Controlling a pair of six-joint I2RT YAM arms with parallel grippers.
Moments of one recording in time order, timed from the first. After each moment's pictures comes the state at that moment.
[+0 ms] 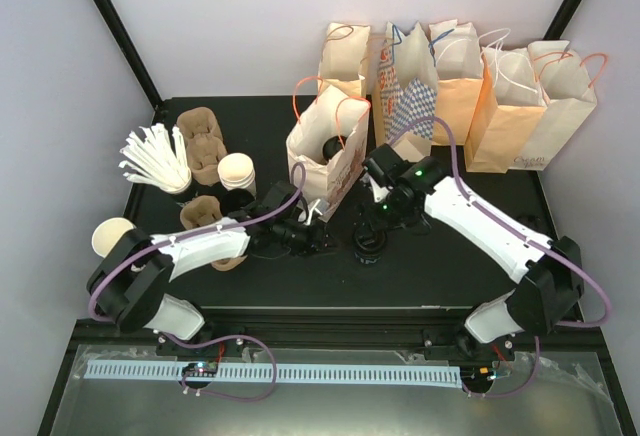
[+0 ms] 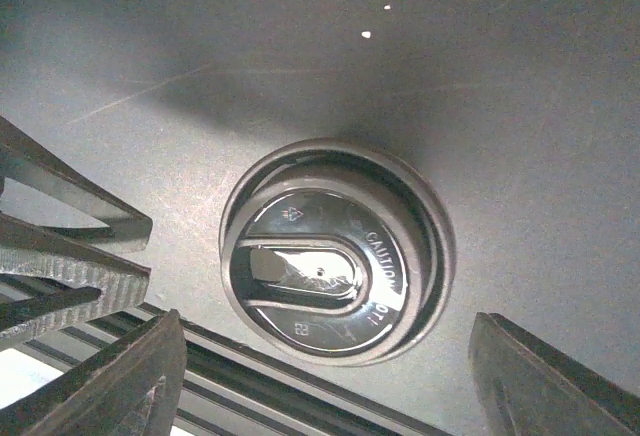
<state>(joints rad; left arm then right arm) -0.70 1.45 0.73 -0.09 0.71 -0.83 0.72 1.49 1.32 -1.15 -0.09 0.39</state>
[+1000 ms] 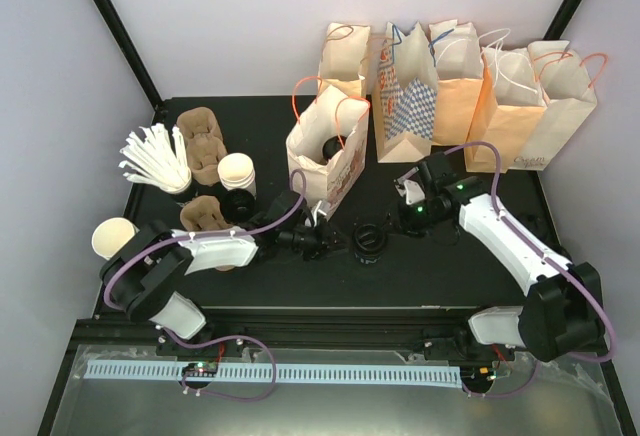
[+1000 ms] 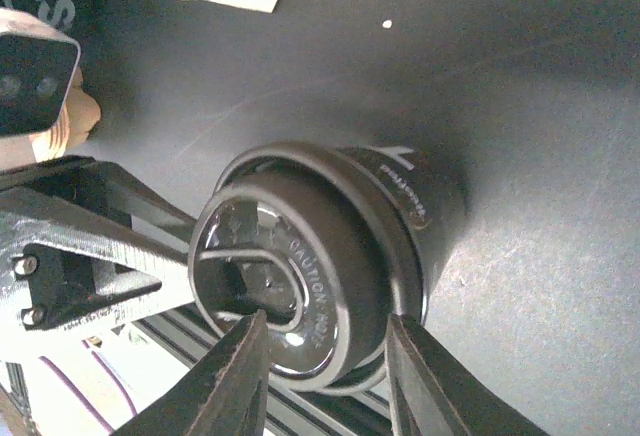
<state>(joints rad) -0.76 1.52 0.62 0.31 0.65 -1.22 0.40 1.30 0.98 -0.88 -0.51 0.40</state>
